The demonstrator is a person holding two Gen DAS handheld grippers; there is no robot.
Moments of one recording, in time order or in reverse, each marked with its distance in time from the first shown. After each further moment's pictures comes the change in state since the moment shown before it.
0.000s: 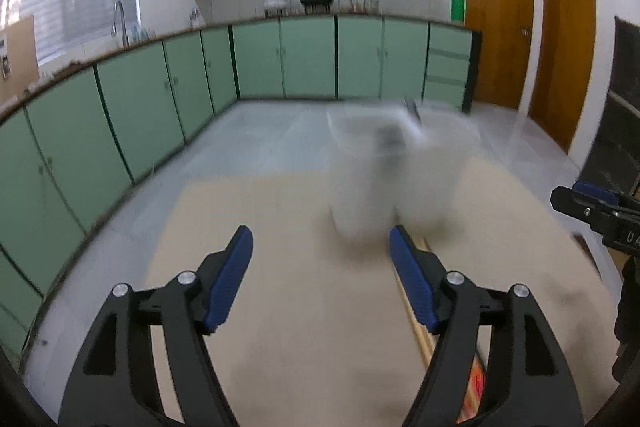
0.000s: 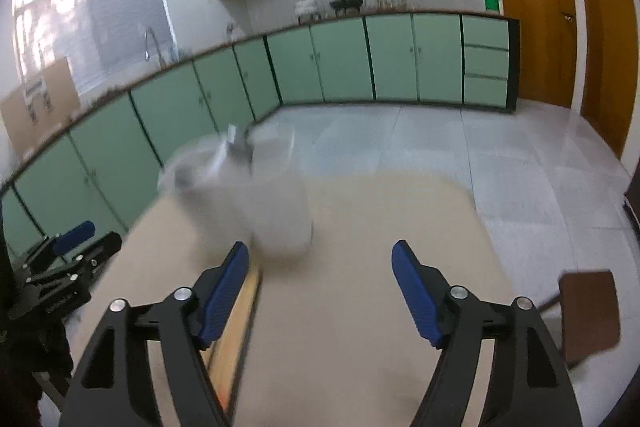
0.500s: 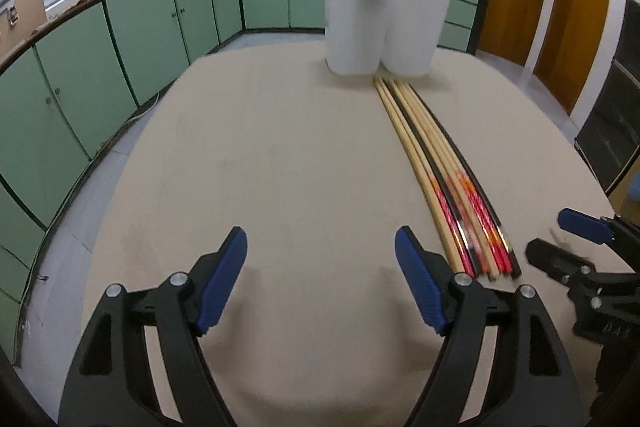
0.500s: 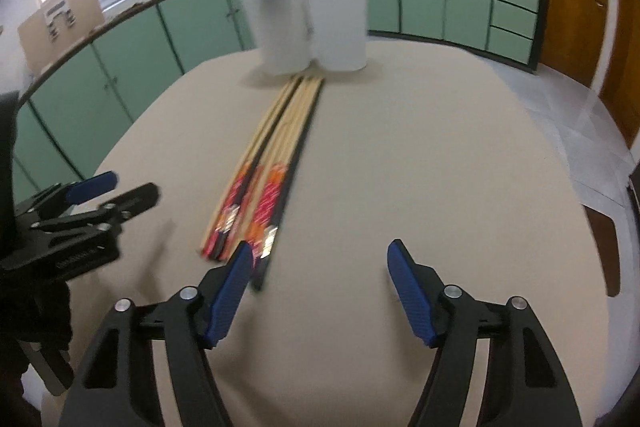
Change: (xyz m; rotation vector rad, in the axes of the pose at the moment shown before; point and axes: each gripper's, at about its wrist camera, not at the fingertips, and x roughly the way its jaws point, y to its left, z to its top) left arm -0.040 -0.007 -0.112 -0.042 0.208 0.018; right arm -0.032 0.054 -0.122 -0.099 0.230 0.052
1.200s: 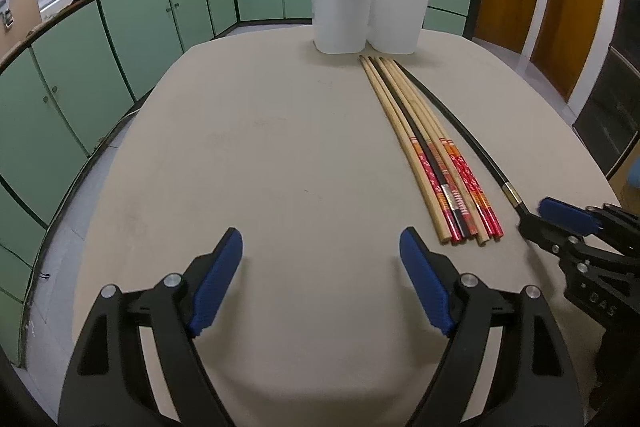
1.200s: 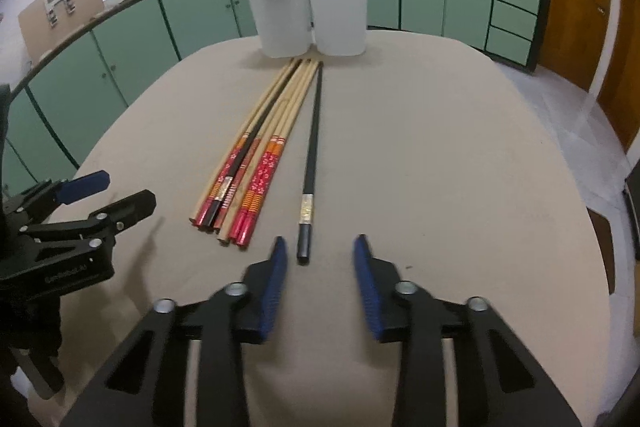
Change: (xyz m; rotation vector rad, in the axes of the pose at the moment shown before) left arm -0.005 -0.013 -0.014 0.027 0.031 -0.002; right arm 0.003 0.000 -0.014 -0.028 0.008 -0.029
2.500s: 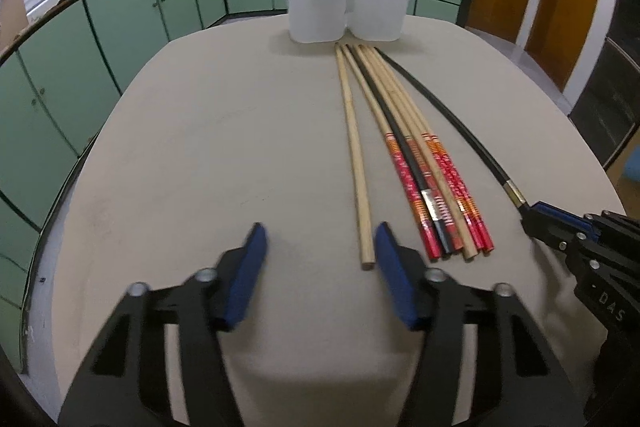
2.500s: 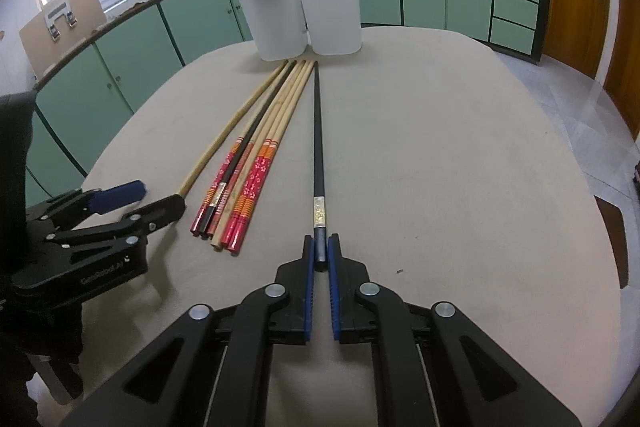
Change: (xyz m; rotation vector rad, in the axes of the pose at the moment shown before) left arm 0.018 -0.024 0.010 0.027 0.033 -0.025; right arm 0.000 -0.014 0.000 0.051 0.002 0.047
